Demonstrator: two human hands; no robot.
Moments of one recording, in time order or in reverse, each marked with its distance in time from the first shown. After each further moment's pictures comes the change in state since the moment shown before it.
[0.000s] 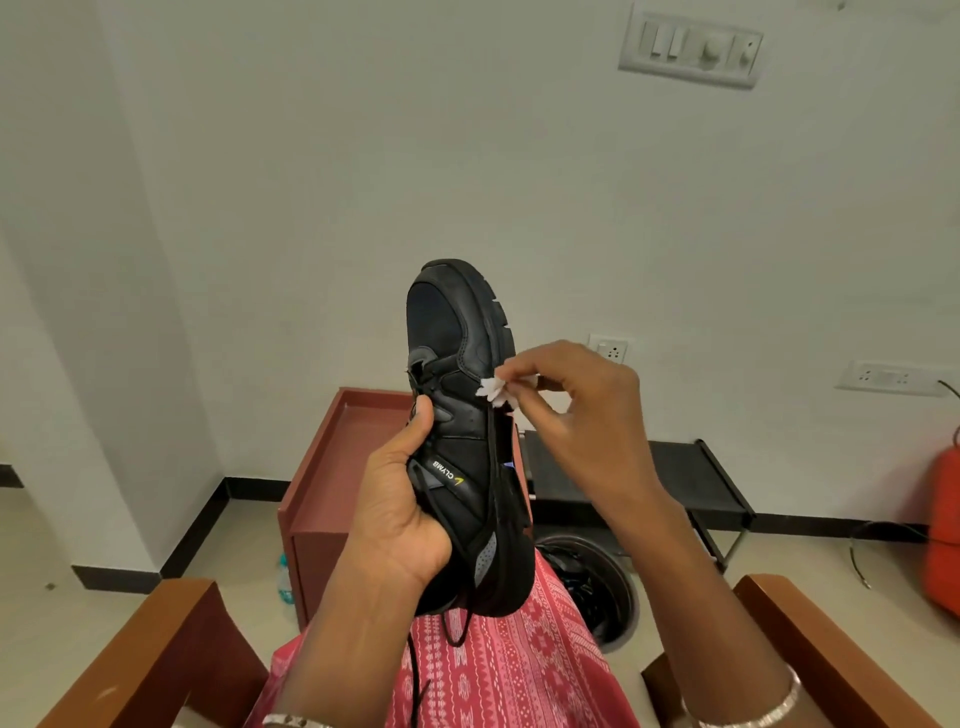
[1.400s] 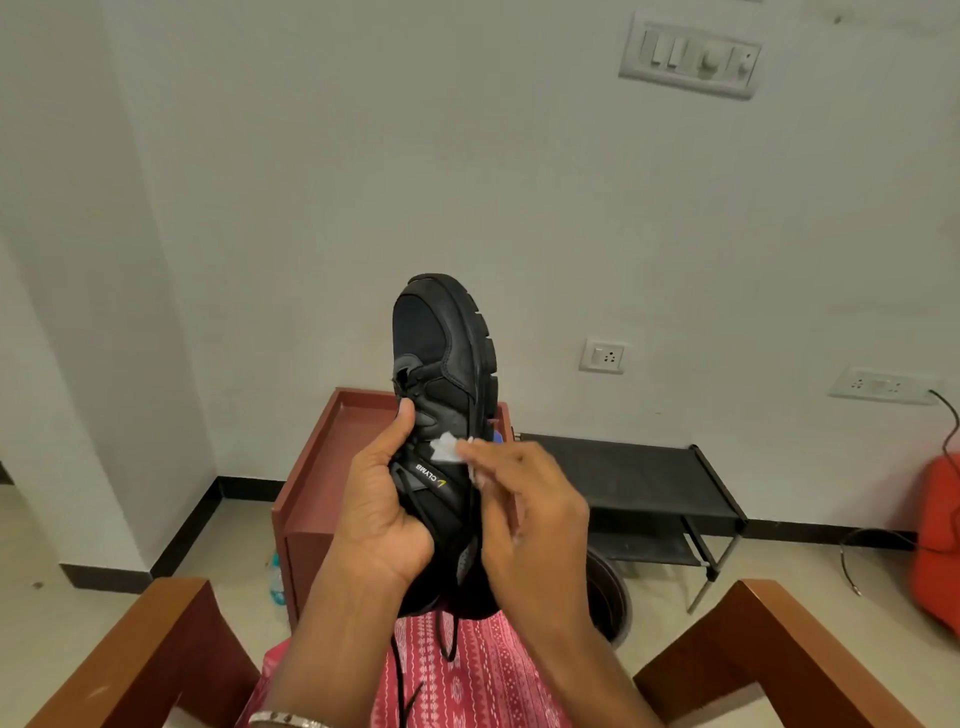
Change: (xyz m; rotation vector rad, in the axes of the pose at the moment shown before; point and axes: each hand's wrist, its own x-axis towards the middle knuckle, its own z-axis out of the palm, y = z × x) left_hand -0.002 0.007 -0.004 -0.053 -0.023 -0.057; right_hand -0.083 -0.036 0.045 0.087 0.082 0.232
